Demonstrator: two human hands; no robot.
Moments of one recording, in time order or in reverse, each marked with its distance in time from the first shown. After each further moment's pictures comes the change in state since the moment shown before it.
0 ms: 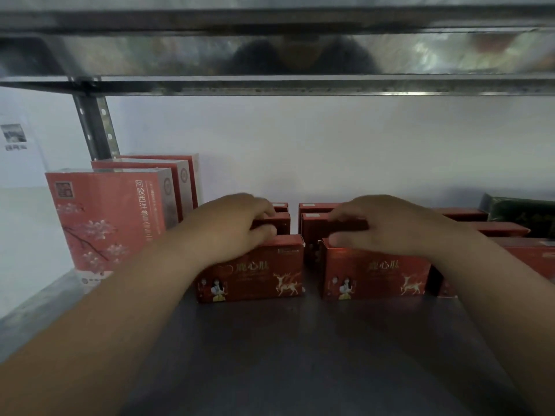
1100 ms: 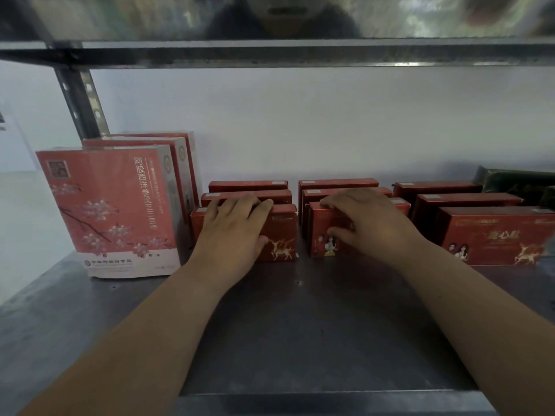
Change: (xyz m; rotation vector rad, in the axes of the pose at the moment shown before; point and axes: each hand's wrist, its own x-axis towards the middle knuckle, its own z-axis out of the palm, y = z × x) left_hand -0.030 -0.004 0.071 0.247 0.258 -0.020; right_hand 0.001 -0.004 0.072 -0.207 0.355 -0.031
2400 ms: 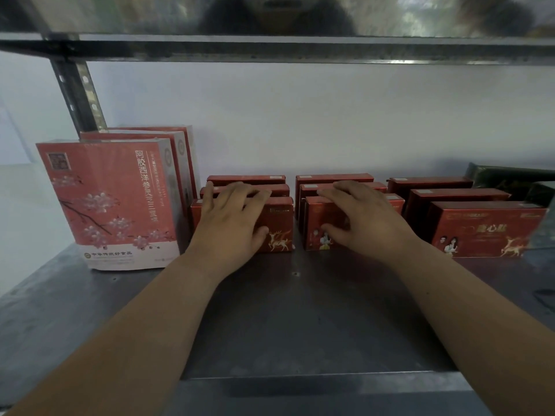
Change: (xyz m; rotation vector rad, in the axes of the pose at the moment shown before) left_hand -0.001 -0.008 0.000 -0.062 0.060 0.032; right_hand -0.011 -0.010 0.001 -0.009 0.015 0.084
